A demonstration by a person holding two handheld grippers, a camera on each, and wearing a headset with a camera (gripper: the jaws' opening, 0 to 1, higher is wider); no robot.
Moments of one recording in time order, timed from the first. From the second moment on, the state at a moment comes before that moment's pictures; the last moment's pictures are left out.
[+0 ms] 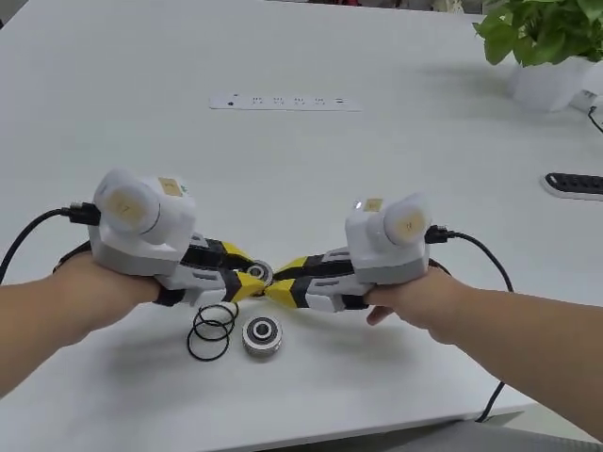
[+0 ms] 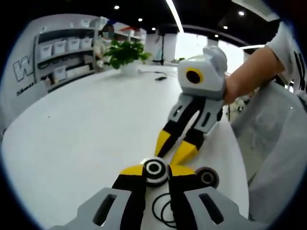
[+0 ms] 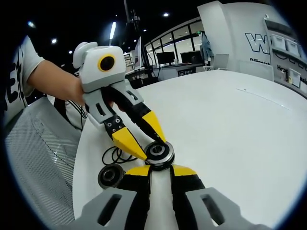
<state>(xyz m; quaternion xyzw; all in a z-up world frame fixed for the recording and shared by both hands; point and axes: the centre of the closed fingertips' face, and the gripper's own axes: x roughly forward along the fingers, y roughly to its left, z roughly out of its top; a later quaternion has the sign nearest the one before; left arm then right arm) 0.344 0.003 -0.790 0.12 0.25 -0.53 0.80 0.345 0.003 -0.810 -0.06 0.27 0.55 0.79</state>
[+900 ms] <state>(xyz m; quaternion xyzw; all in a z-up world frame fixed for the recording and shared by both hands) 0.344 0.006 -0.793 0.17 0.24 -0.50 0.81 0.348 0.000 -0.809 -0.07 0.26 0.53 0.81</state>
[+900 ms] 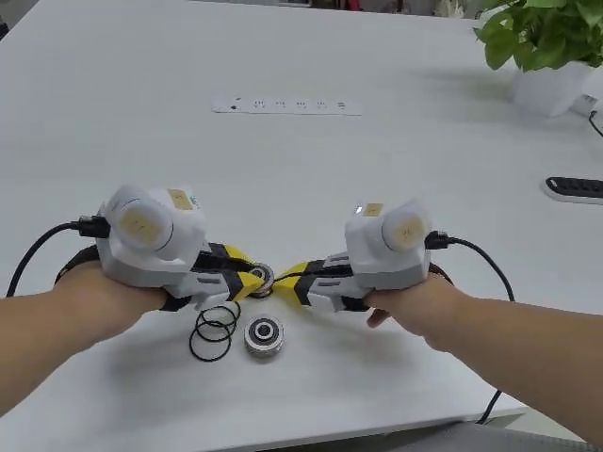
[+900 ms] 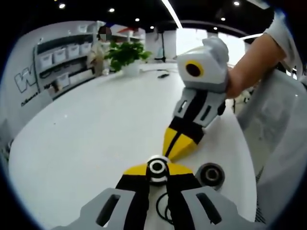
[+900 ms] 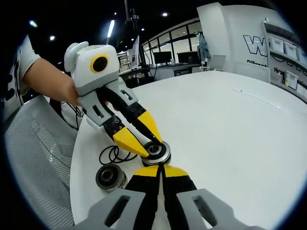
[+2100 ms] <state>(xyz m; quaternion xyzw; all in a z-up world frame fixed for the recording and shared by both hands) 0.349 0.009 -0.792 0.19 0.25 -0.48 0.82 0.352 0.002 -0.792 0.06 0.29 0.49 0.82</state>
